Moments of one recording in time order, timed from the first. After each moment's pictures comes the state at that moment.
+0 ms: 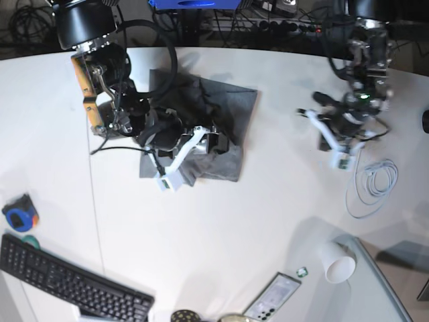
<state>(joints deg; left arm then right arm) 13.1 -19.2 -7.7 88.7 -7.8 -17.4 33.2 -0.7 1.2 -16.4 80.8 40.8 11.4 -47.5</state>
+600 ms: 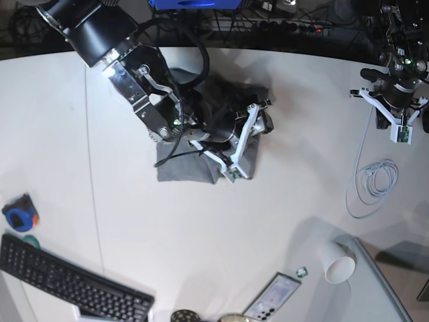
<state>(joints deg) 25.2 -18.6 -26.7 99.3 -7.7 -17.7 34.0 6.4 1.0 -39.8 80.6 34.0 1.3 -46.3</state>
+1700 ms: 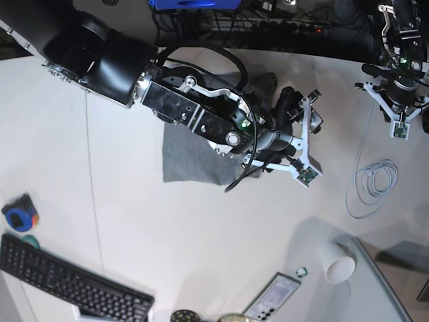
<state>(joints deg) 25.0 -18.5 -26.8 97.1 3.7 -17.8 33.2 21.5 -1.7 -63.7 84.5 34.0 -10.2 -47.7</state>
